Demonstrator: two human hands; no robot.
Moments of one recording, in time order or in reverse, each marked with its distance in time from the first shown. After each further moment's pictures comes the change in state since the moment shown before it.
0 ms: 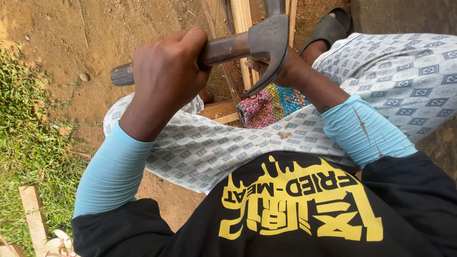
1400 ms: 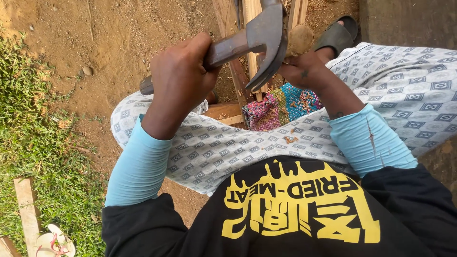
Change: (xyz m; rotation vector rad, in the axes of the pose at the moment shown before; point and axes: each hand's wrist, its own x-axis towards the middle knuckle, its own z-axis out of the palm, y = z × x) left_hand -0.016 -0.007 0.020 -0.191 0.068 -0.190; right_hand -0.014 0.037 -0.007 0.204 -0.013 0.042
